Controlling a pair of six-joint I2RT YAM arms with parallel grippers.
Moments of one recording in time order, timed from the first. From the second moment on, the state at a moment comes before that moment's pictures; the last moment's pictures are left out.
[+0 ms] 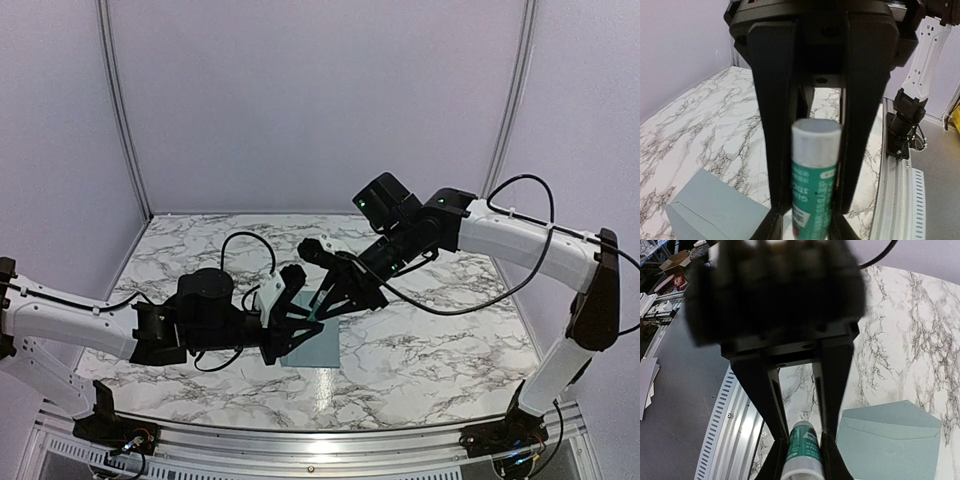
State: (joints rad) left arm -1.17 1.36 0.72 0.38 0.05 -0.09; right arm 0.89 1.65 1.52 -0.83 -0.80 -0.60
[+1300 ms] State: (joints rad) left arm -0.63 2.03 1.33 0.08 0.44 -0.57; right arm 0.72 1.90 1.74 -0.84 -0.39 -0.63
